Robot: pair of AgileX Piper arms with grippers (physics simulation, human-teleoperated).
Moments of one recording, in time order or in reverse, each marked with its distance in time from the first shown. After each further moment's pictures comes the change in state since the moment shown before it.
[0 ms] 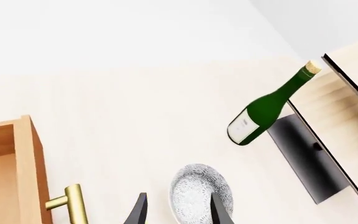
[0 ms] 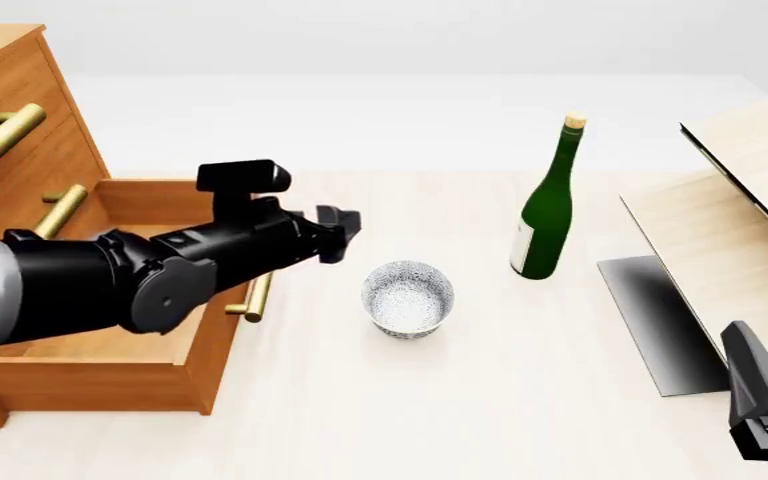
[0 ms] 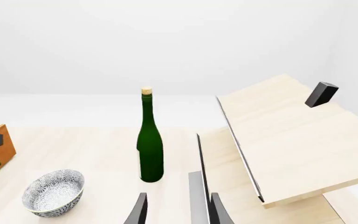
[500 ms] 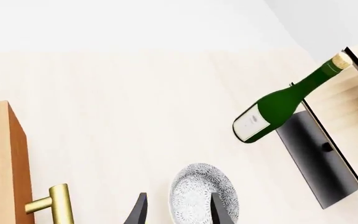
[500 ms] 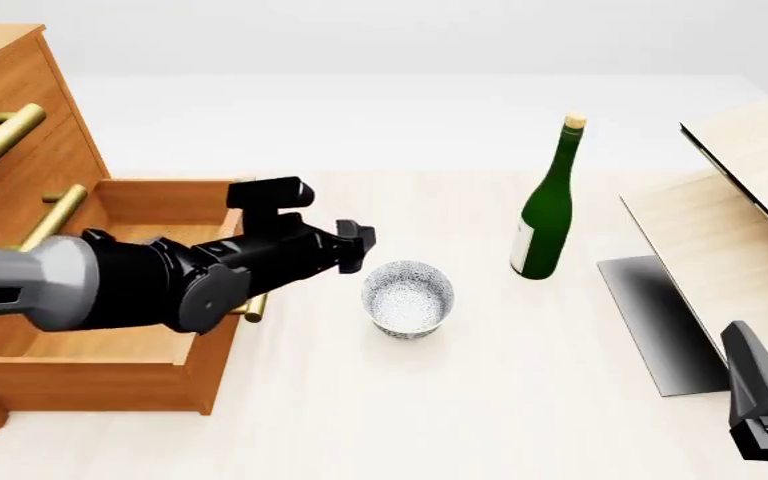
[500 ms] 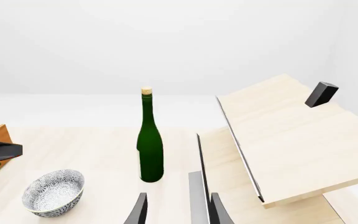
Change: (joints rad) left arm -0.010 0.140 -0.044 -0.044 -0.054; right arm 0.000 0.000 0.000 0.000 0.000
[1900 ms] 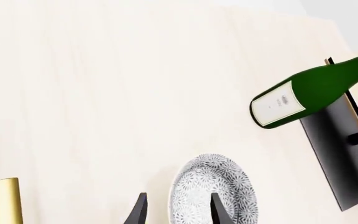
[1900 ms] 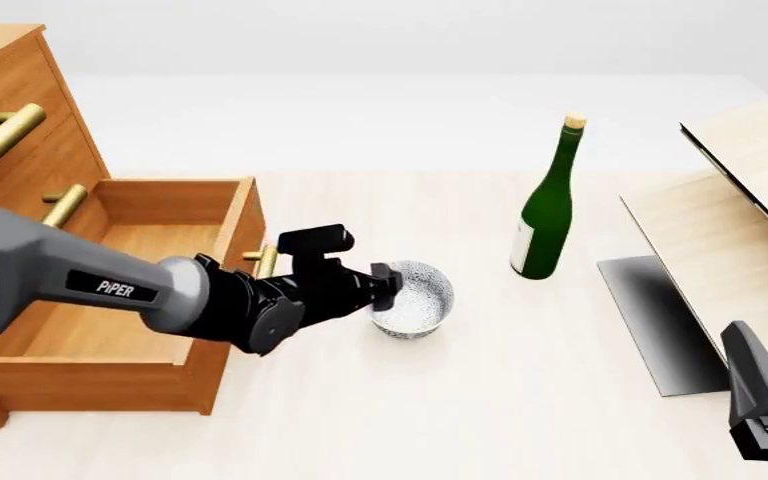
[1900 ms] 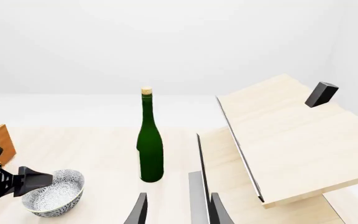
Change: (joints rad) left arm -0.050 0.276 -0.084 -0.062 -0.118; right arm 0.000 0.000 0.000 0.000 0.000
